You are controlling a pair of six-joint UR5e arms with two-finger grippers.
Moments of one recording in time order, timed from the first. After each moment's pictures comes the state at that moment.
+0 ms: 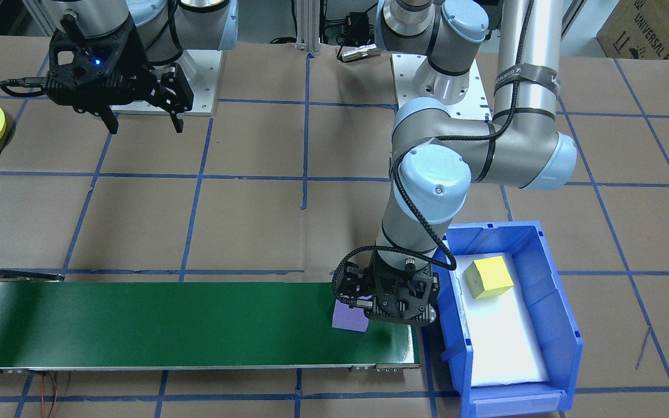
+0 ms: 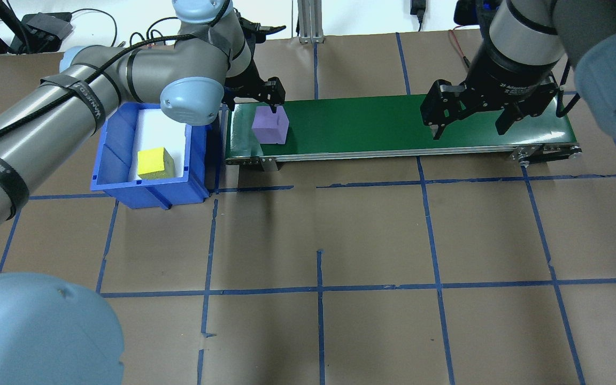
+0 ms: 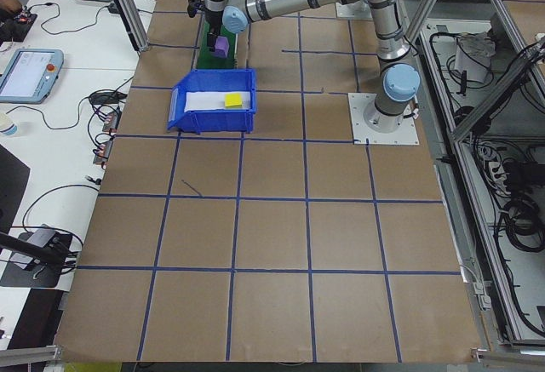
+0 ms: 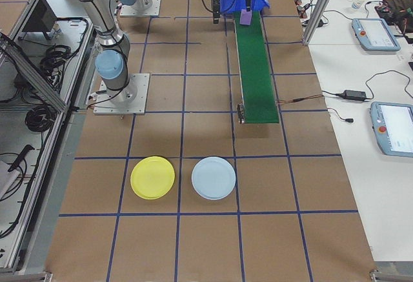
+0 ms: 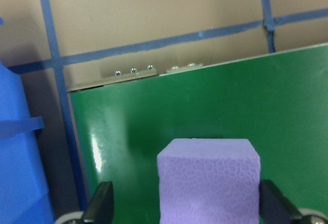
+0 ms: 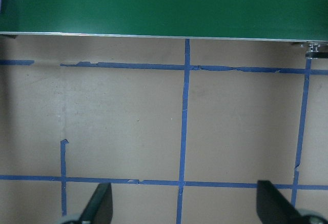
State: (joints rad) left arm -1.73 -2.05 -1.47 -1.01 1.55 -0.05; right arm 1.60 -1.65 1.62 -1.59 -1.56 -0.01
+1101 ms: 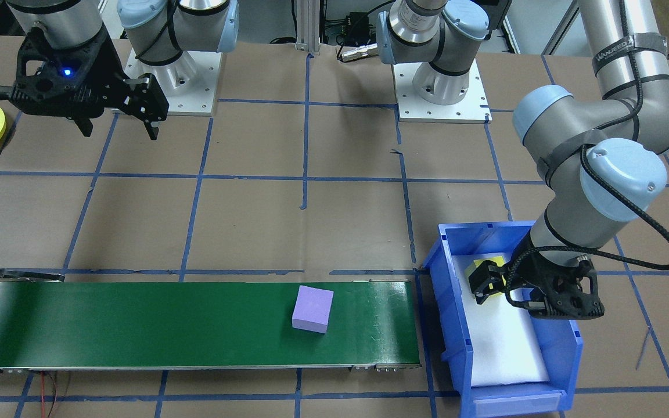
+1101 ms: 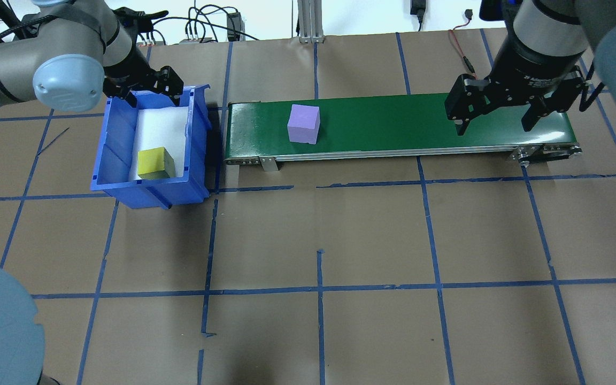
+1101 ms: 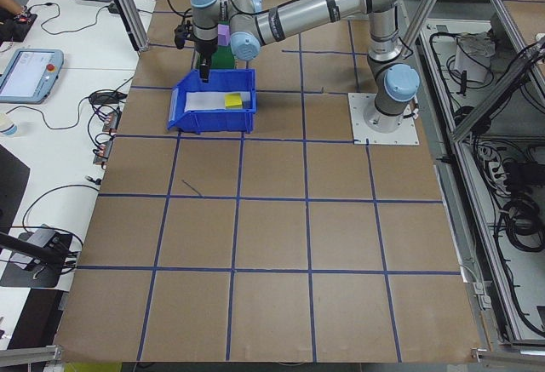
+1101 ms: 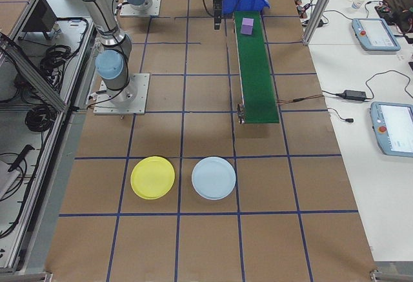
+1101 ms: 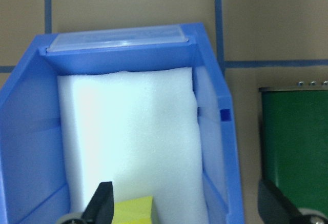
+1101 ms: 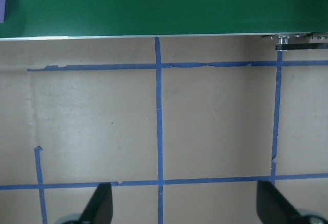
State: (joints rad) left arm -1.41 -1.94 -1.57 -1.10 1.55 0.17; right arm 1.55 -1.60 1.59 -1.56 -1.60 -0.01
